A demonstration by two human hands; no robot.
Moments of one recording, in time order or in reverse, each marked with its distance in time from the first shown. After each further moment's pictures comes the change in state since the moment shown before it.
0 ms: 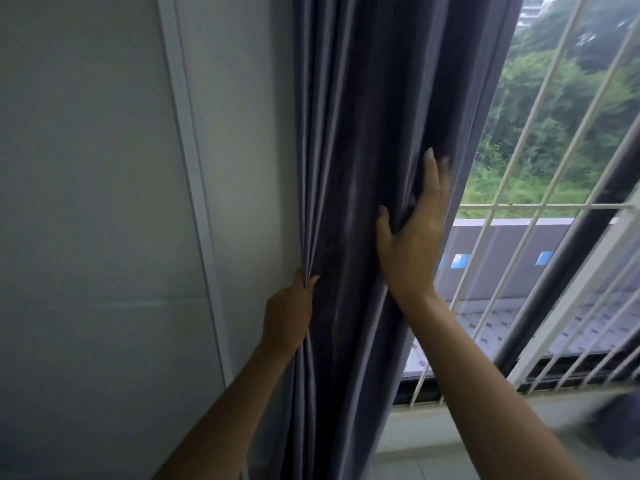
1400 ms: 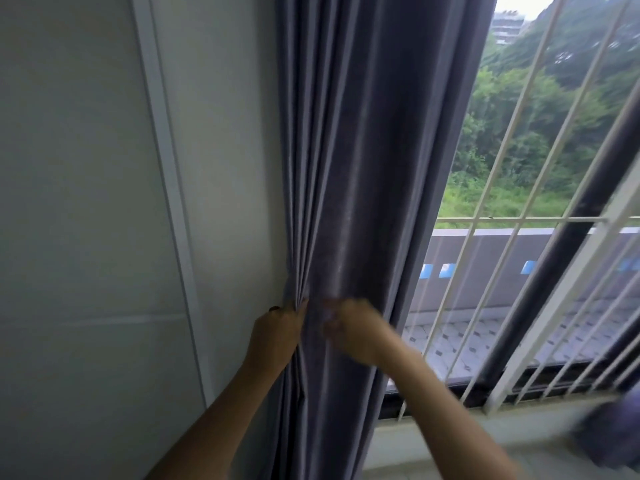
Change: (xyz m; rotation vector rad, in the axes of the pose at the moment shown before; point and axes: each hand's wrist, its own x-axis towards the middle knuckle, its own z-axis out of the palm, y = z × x) left_hand -0.004 -0.006 0.017 0.139 -0.168 0.058; right_hand -0.057 0.032 0.001 -0.405 -1.205 0.054
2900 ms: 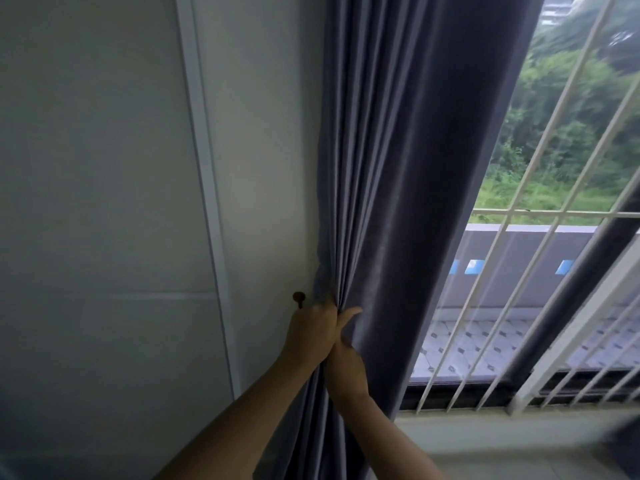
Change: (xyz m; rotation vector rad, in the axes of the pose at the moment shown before) left_hand -0.014 0.034 -0.007 -0.007 0.135 0.022; right_hand 0.008 -0.006 0.163 0.072 0.164 0.275
